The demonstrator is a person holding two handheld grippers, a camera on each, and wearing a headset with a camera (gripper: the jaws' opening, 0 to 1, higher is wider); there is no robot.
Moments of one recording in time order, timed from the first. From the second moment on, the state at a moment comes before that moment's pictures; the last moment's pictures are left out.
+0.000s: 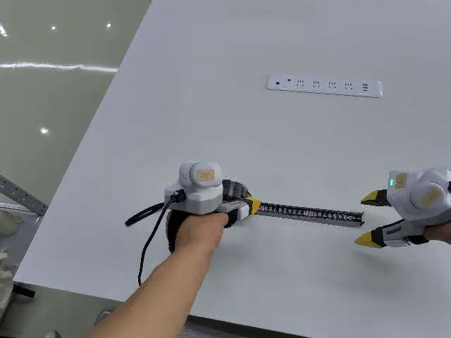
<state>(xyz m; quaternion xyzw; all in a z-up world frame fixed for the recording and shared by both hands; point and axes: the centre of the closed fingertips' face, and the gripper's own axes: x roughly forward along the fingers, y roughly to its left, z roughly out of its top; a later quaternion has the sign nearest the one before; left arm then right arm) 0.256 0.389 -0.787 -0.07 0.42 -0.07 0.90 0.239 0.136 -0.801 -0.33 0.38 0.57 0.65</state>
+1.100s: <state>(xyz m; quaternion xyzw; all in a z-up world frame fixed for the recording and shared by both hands) 0.262 0.388 -0.797 -0.07 0.43 -0.07 0.90 0.249 0.132 -0.821 -0.35 0.38 0.59 0.62</state>
